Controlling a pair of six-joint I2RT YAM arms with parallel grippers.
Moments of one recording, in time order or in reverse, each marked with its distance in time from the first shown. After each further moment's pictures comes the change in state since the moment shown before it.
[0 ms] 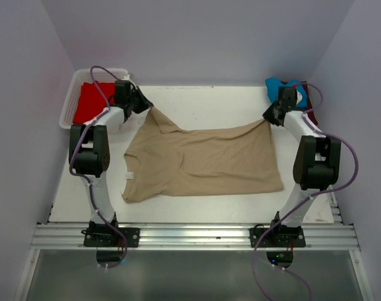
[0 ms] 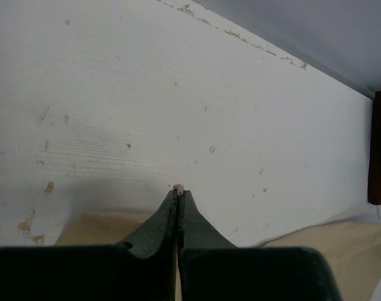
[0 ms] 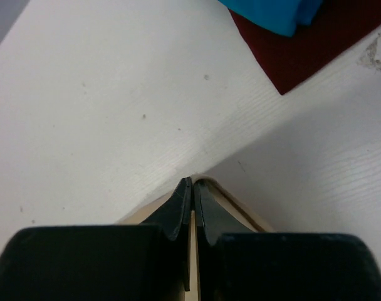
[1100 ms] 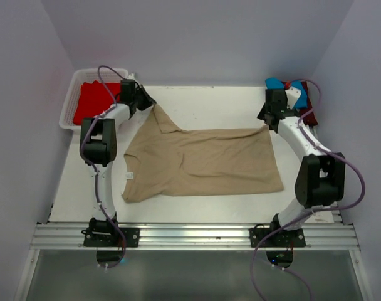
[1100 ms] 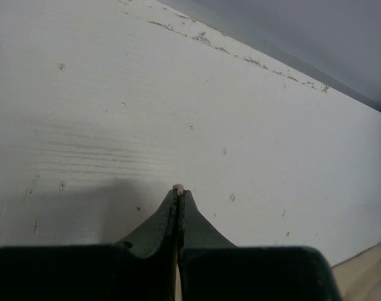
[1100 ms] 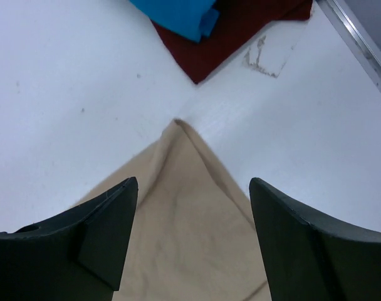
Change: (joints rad) left arm -0.001 0.244 0.204 0.042 0.005 0.000; right arm 0.174 -0.261 -0.117 -0.130 0.429 -0.103
